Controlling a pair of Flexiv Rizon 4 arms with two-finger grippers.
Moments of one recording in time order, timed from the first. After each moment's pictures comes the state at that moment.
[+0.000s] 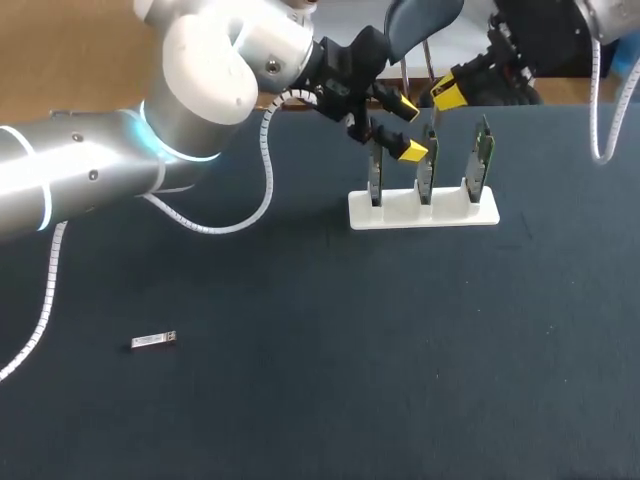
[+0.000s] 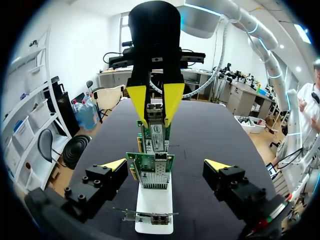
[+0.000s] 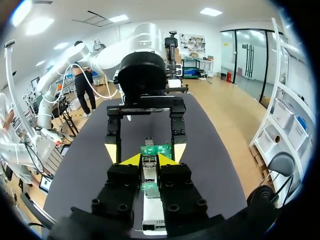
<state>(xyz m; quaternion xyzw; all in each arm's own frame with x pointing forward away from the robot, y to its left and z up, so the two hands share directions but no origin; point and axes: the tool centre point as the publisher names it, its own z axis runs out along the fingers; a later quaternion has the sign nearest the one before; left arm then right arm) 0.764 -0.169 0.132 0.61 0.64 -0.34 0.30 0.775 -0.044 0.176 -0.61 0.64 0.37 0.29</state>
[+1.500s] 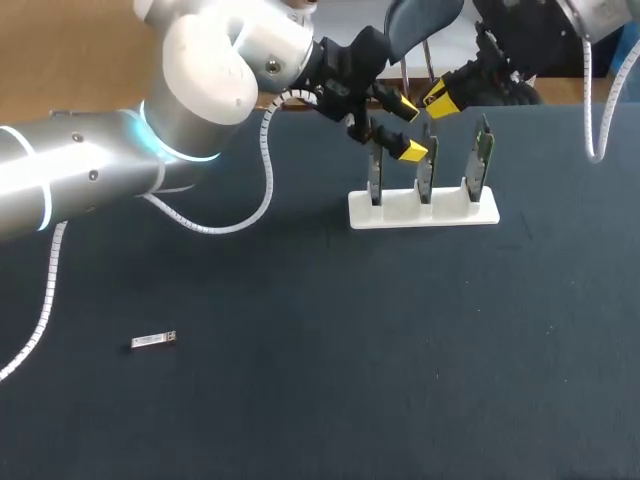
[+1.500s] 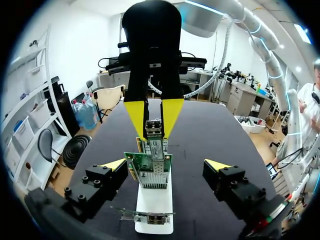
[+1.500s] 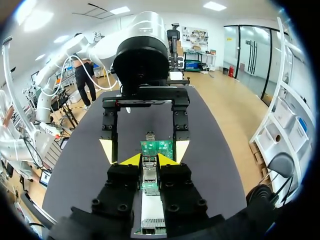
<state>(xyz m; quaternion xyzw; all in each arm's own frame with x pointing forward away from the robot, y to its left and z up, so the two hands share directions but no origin) 0.764 -0.169 0.132 0.61 0.64 -0.34 0.30 0.775 -0.037 0.162 -0.63 0.64 0.35 0.27</state>
